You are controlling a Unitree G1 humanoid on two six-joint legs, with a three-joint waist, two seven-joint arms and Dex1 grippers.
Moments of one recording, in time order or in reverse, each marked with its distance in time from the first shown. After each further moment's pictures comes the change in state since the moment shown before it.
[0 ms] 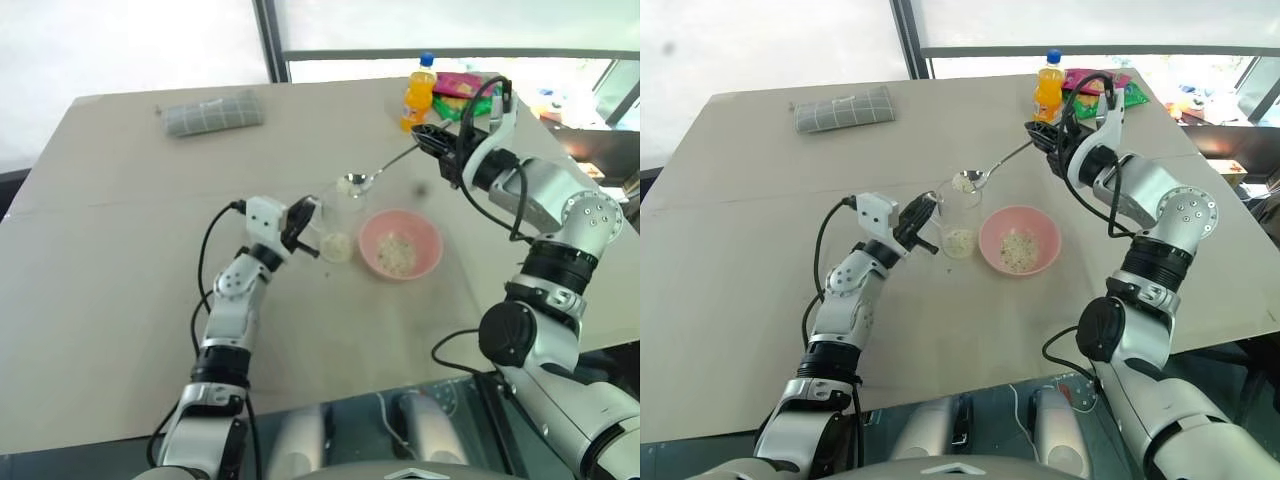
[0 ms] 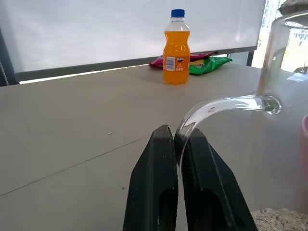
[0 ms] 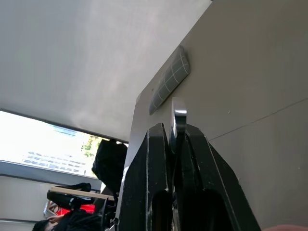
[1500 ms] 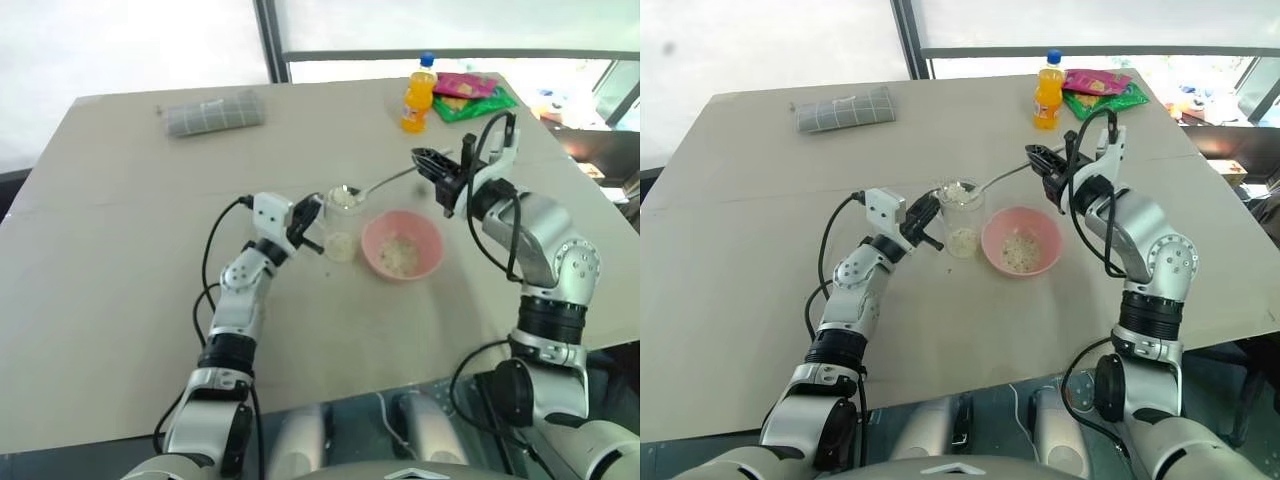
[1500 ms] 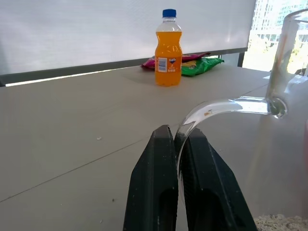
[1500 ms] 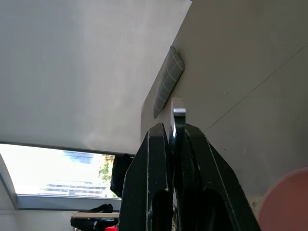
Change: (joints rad) left arm -0.062 -0.009 -0.004 0.114 -0.001 -0.056 -0.040; right arm 0.309 -0.081 0.357 -0.233 0.524 -0.437 -0.299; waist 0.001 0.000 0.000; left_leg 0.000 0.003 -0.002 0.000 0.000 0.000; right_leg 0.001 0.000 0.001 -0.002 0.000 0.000
